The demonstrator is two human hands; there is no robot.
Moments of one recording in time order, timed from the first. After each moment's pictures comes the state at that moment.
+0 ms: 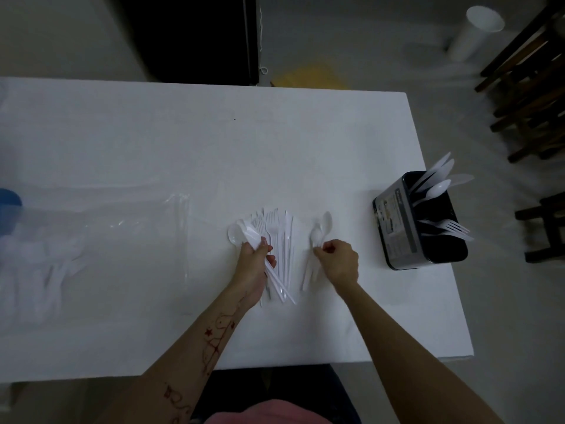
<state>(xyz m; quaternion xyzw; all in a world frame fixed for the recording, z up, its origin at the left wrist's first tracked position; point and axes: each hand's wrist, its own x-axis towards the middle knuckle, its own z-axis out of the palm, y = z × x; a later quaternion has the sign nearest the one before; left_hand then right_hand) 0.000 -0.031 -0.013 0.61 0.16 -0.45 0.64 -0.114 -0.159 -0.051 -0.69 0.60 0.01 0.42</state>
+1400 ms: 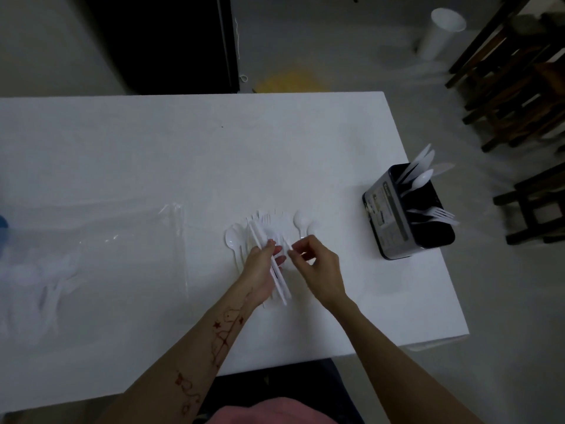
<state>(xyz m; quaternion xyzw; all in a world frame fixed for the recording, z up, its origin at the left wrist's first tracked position) -0.003 -0.037 -0.013 0.57 0.16 -0.53 0.60 -0.115 -0.108 -0.022 -0.78 0.40 -0.15 0.46</state>
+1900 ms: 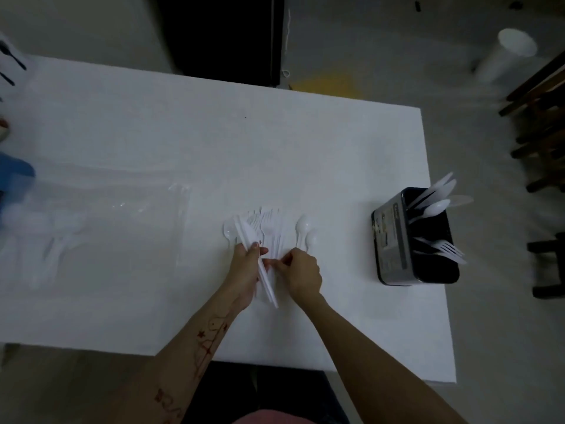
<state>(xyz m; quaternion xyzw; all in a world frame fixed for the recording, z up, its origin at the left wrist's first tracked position) -0.018 -0.033 -0.021 0.66 0.17 -0.40 0.61 -0.090 -0.121 -0.052 -0.79 0.46 0.11 0.40</state>
